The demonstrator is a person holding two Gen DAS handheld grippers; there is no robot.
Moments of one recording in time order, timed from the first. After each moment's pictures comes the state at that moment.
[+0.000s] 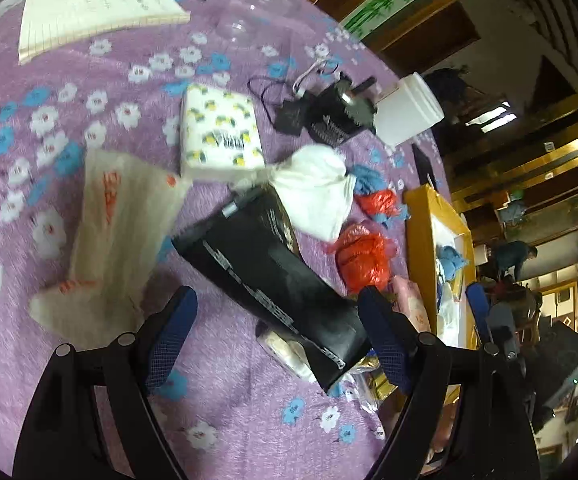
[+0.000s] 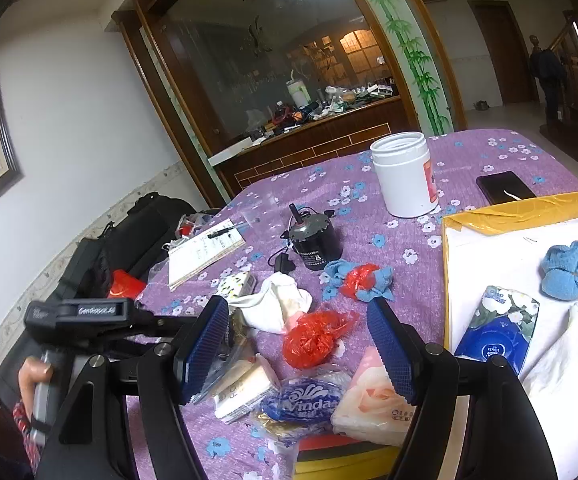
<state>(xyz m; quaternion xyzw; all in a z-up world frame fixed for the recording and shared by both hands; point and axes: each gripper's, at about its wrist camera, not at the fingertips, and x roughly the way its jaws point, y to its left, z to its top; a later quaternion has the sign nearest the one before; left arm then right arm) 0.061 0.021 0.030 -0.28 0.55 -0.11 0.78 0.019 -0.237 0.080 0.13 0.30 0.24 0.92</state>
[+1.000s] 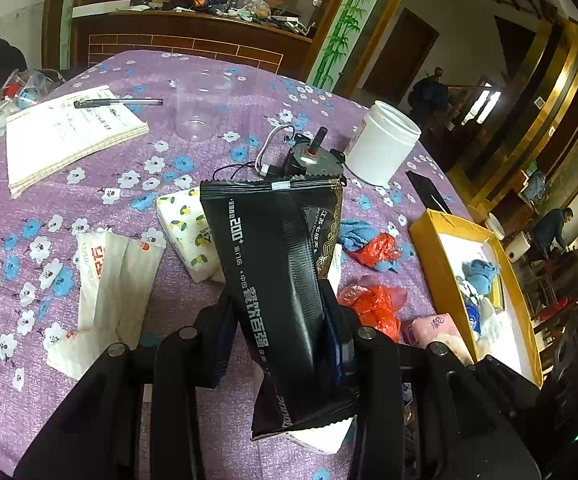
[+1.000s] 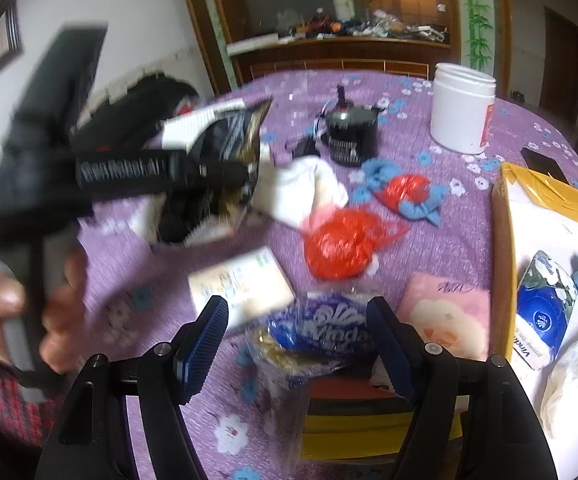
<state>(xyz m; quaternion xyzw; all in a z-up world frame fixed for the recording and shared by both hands) 0.071 -0.006 0.055 -0.14 0.42 -0.09 0.89 0.021 -0.167 0.026 -0.07 0.43 0.25 0.86</state>
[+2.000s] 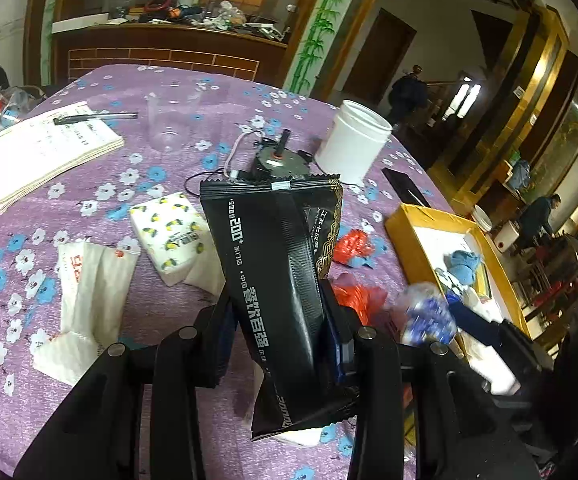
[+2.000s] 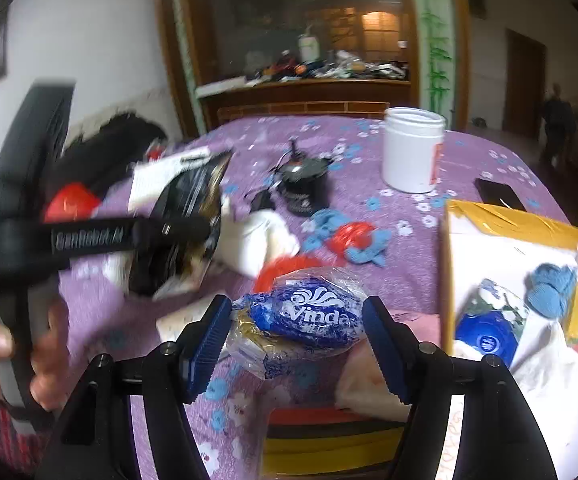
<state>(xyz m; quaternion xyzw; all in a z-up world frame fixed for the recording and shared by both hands) 0.061 -0.024 0.061 -0.12 0.40 -0.13 0.90 0.021 -0.199 0.058 -0.01 0.35 0.20 0.92</state>
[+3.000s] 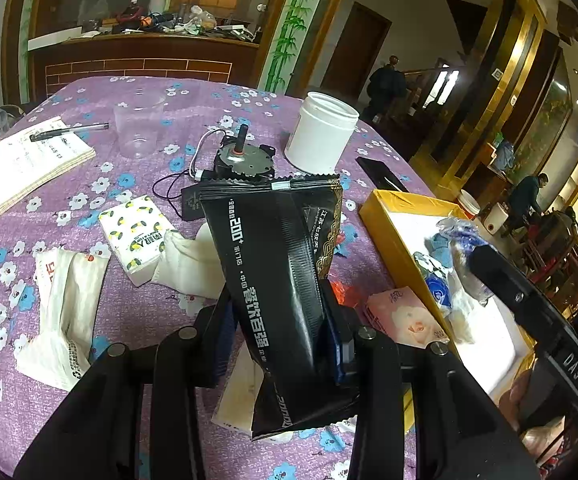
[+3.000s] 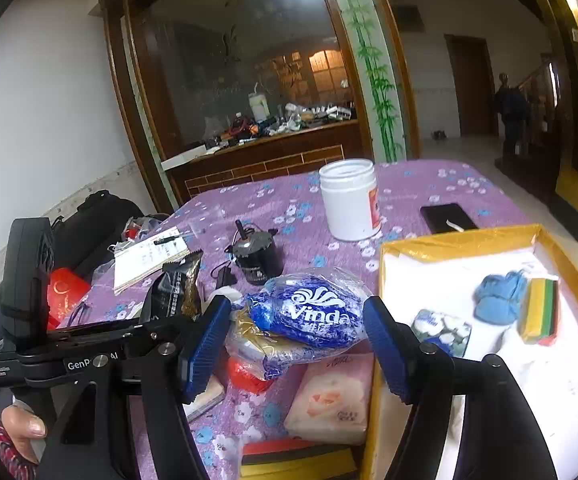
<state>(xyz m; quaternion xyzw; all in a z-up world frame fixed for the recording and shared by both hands) 0.052 -0.044 0.064 -0.10 0.39 -0.16 0.90 0.005 -0.246 0.095 0.07 0.27 0.13 0.95</state>
